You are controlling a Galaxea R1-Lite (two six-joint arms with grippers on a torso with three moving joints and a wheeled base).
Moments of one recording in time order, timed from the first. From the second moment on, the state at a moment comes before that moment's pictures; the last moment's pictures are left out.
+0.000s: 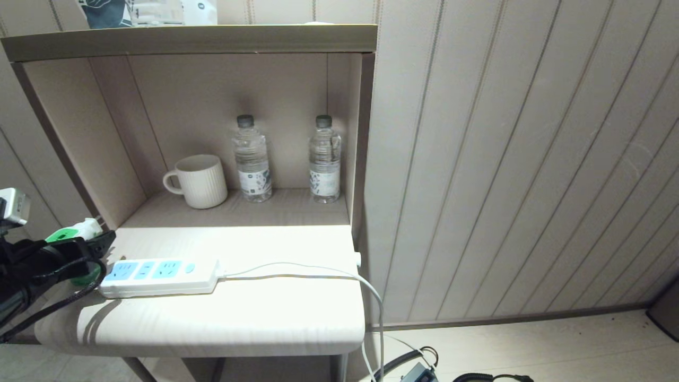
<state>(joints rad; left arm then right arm) 0.17 1.47 -0.40 -0.85 0.07 -0.10 0.00 0.01 -0.03 0.05 -0.01 -0.01</state>
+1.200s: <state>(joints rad) 0.18 1.43 -0.42 -0.82 0.05 -0.09 0.00 0.01 -0.03 0.05 -0.01 -0.01</state>
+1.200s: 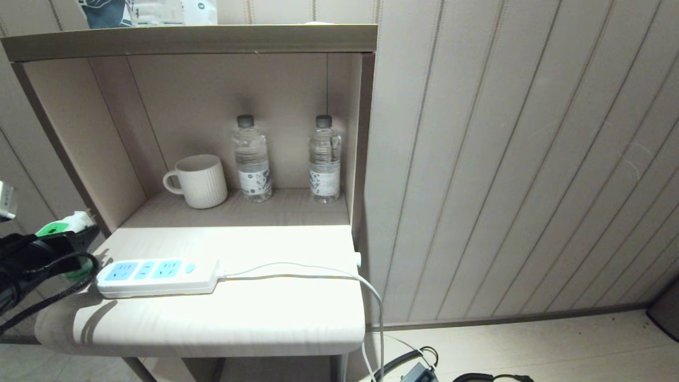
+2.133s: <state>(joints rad) 0.10 1.18 -0.85 0.08 0.07 -0.09 0.00 0.01 -0.03 0.05 -0.01 -0.01</state>
